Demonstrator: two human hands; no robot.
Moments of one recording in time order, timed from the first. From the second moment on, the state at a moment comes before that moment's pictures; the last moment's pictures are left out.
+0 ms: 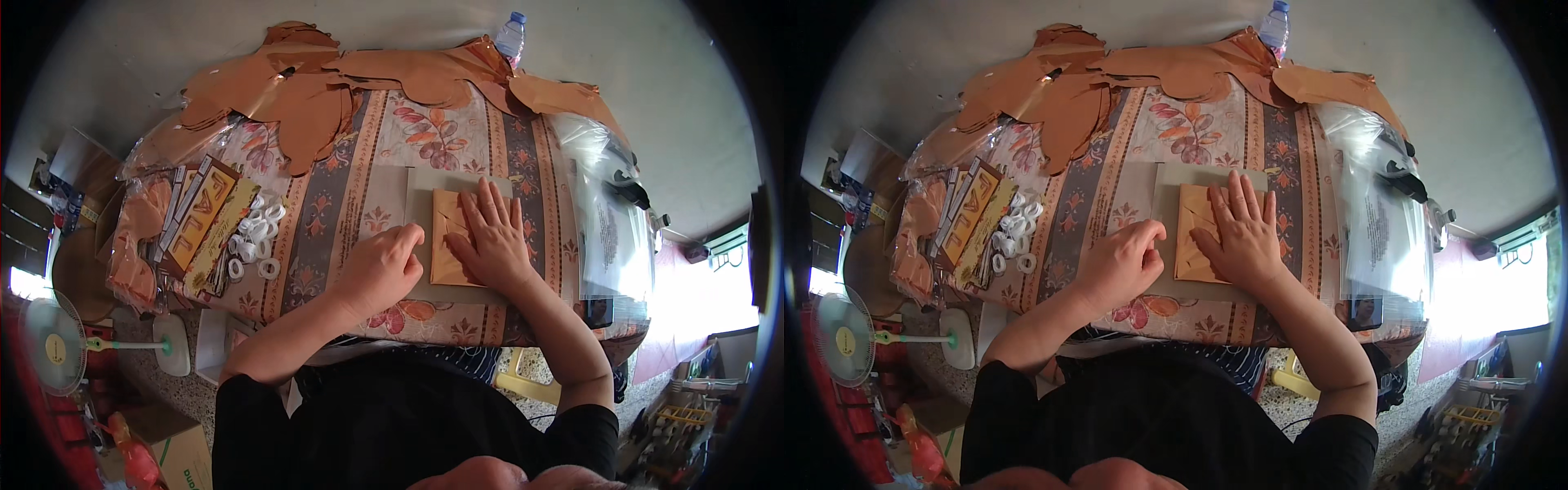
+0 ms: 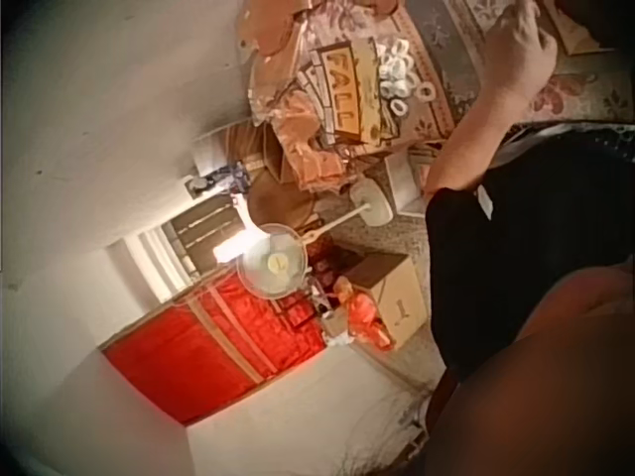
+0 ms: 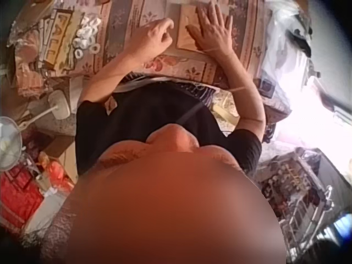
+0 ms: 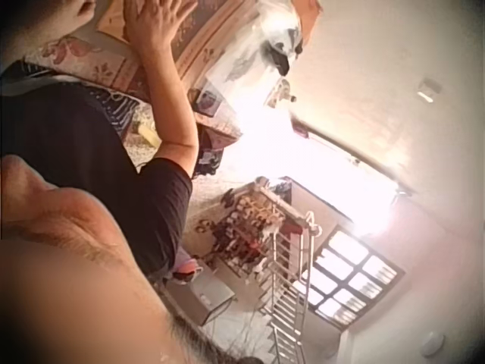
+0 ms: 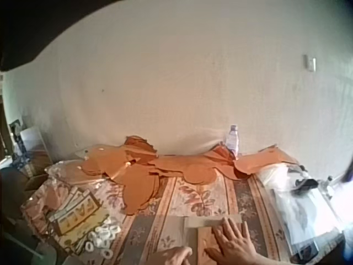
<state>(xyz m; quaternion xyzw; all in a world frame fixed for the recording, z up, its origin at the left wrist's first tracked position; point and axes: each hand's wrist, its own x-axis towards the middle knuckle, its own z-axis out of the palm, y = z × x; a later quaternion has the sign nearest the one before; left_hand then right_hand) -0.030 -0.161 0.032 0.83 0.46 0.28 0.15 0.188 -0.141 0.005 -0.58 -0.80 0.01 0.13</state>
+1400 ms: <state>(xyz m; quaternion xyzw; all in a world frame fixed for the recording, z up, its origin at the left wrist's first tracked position) -0.040 -0.102 0.041 0.96 0.23 0.15 0.04 0.188 -0.141 0.001 -0.57 -0.81 0.00 0.13</state>
